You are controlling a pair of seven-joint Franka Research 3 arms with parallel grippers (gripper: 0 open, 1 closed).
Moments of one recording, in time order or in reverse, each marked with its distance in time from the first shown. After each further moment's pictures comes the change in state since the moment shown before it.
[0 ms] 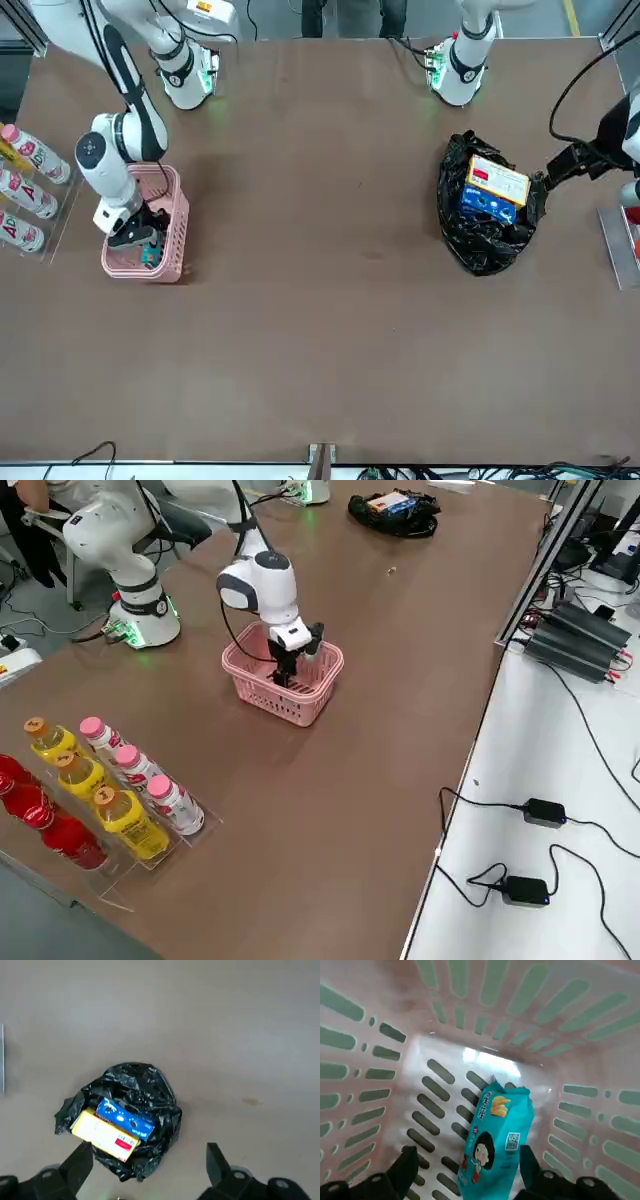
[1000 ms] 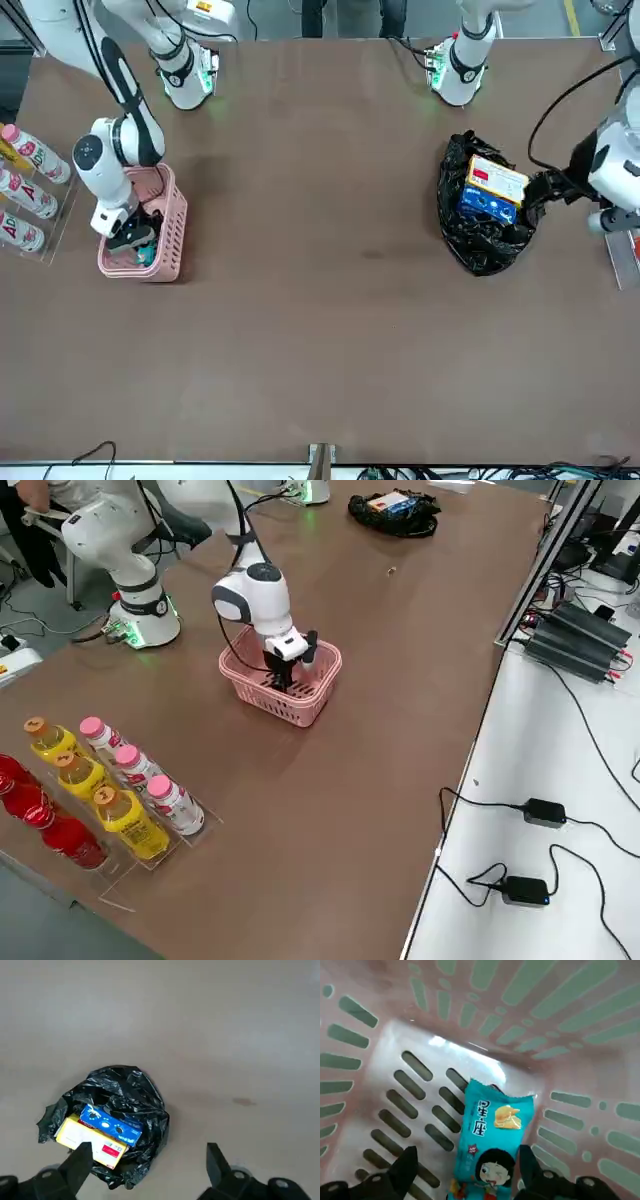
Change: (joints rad) left arm -0.011 0.048 -0.042 -0.011 -0.009 0.030 -0.021; right arm -0.049 0.057 0.000 -0.004 -0.001 0.102 -0.106
